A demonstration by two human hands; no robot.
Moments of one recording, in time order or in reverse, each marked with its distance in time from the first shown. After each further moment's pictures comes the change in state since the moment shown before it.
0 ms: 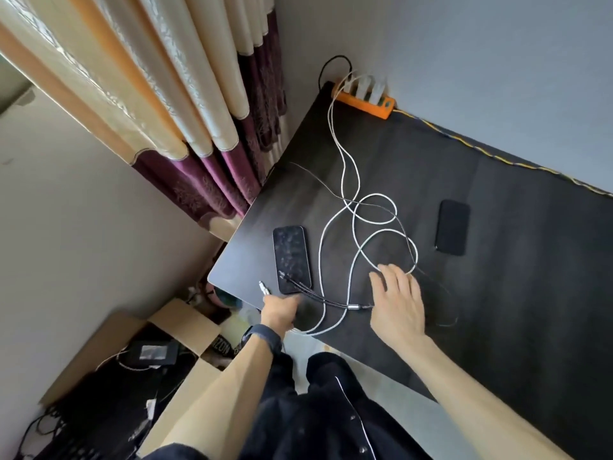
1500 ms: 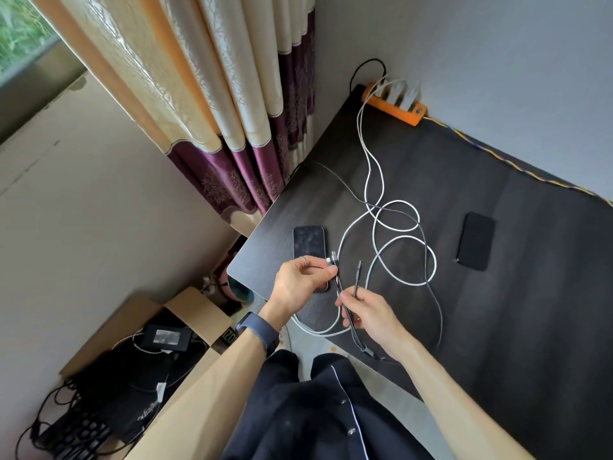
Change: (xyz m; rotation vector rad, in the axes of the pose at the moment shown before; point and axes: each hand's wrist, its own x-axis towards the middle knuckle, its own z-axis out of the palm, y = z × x) left_hand -0.068 0.057 -0.033 -0.217 -0.231 0.487; right_hand 0.006 -0.062 -0.039 1.420 -0.511 0.203
